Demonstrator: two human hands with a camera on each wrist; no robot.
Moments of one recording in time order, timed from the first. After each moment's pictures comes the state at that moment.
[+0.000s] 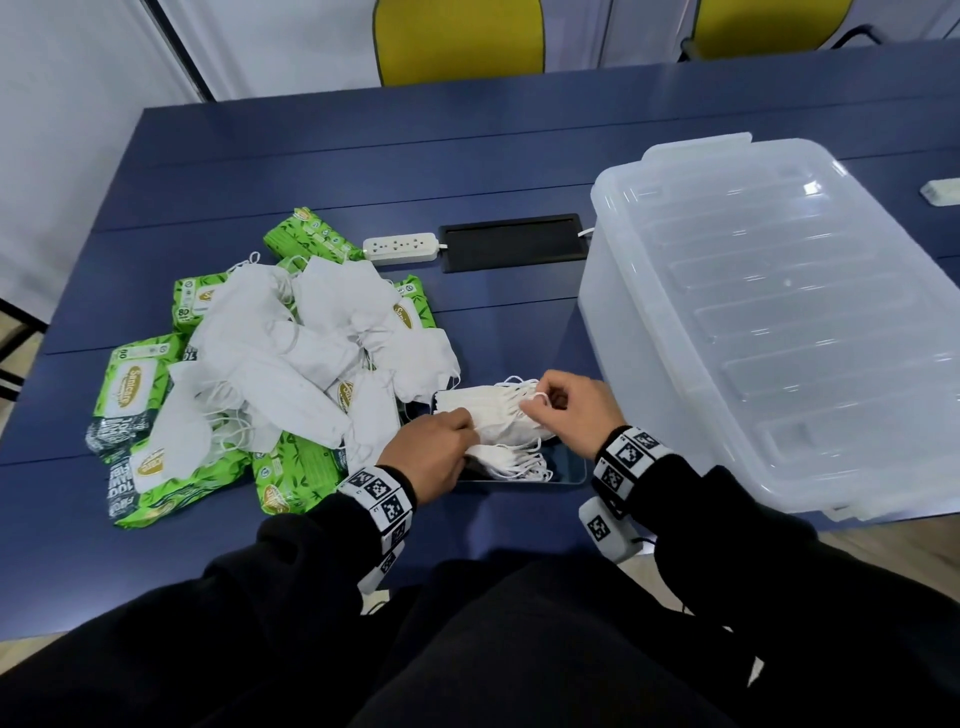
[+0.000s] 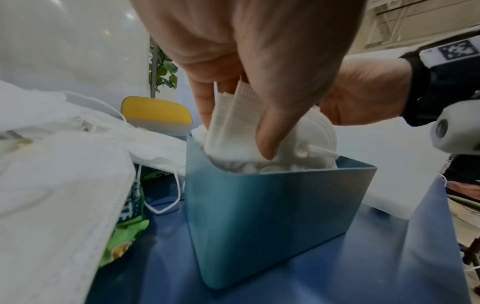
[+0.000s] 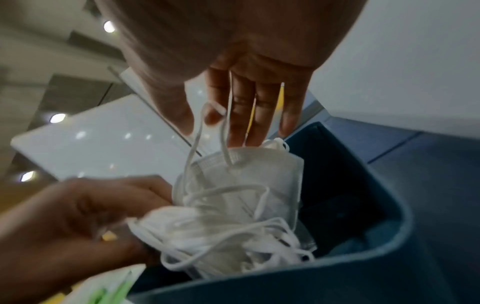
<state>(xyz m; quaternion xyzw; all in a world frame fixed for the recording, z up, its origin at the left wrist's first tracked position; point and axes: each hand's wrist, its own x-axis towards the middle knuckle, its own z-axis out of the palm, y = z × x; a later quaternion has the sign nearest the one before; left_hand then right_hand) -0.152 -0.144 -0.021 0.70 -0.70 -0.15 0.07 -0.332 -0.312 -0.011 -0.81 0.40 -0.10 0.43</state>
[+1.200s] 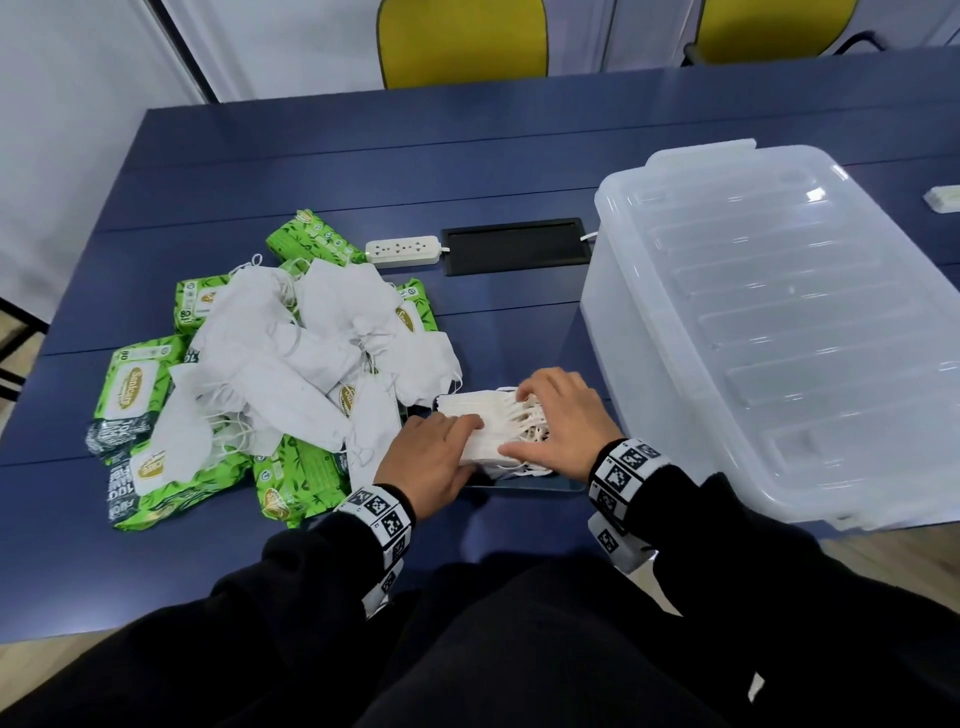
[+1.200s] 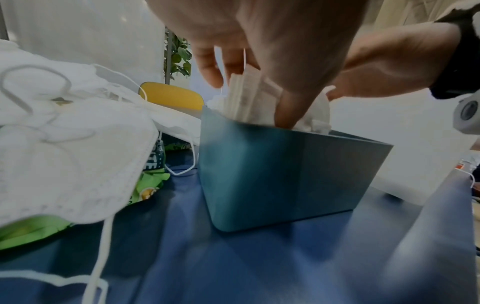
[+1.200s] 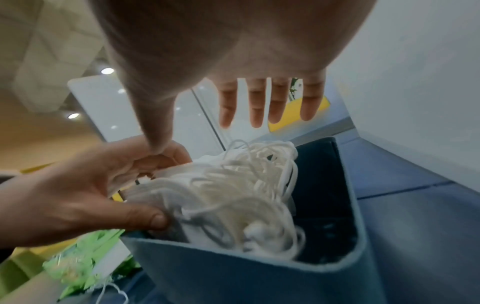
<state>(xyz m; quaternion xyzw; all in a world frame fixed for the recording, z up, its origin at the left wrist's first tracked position) -0.154 -0.135 -0.042 0.74 -0.66 -0.06 0.08 -0.328 -0.303 -0.012 -0.92 0.29 -0.02 0.25</state>
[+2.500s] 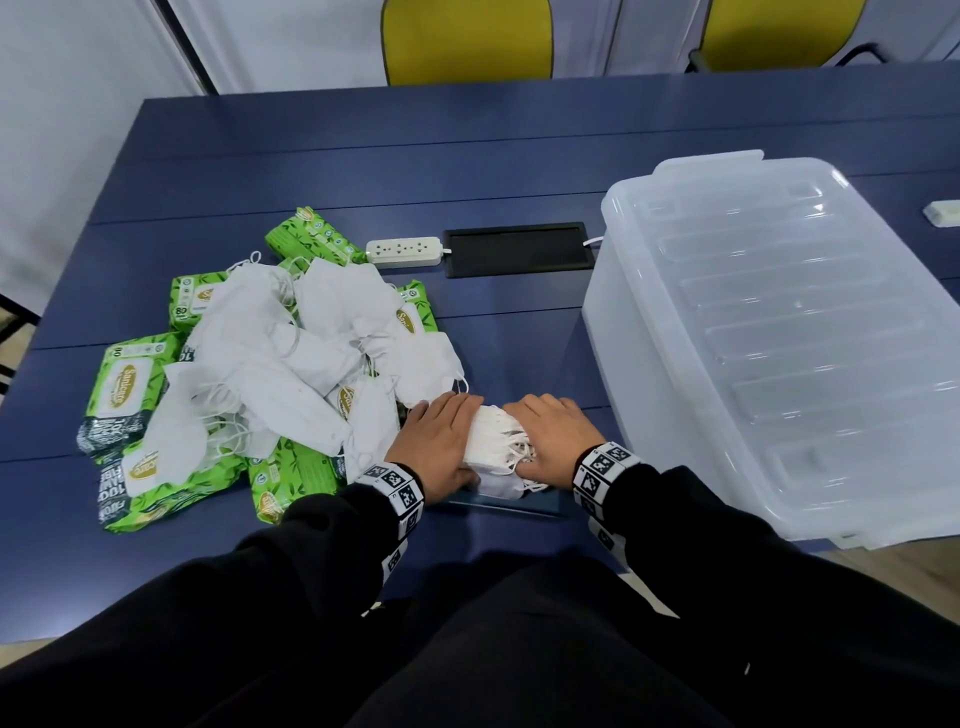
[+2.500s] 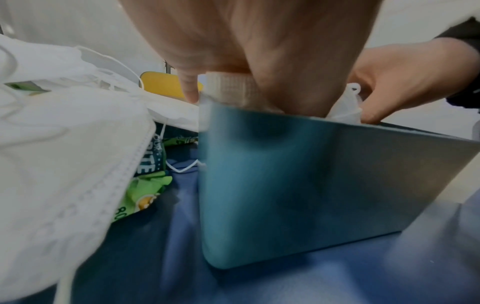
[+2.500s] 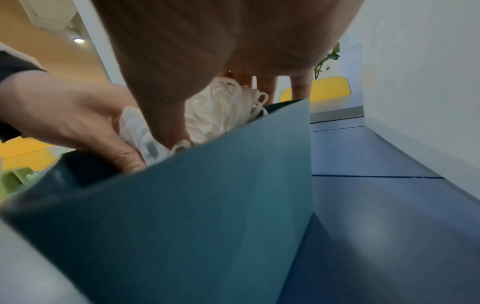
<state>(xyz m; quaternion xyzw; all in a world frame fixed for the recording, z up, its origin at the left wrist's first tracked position) -0.140 -0.163 -0.065 0.76 -0.64 -0.13 0.03 -0.311 -0.310 -0.047 -0.96 0.21 0.11 0.15</state>
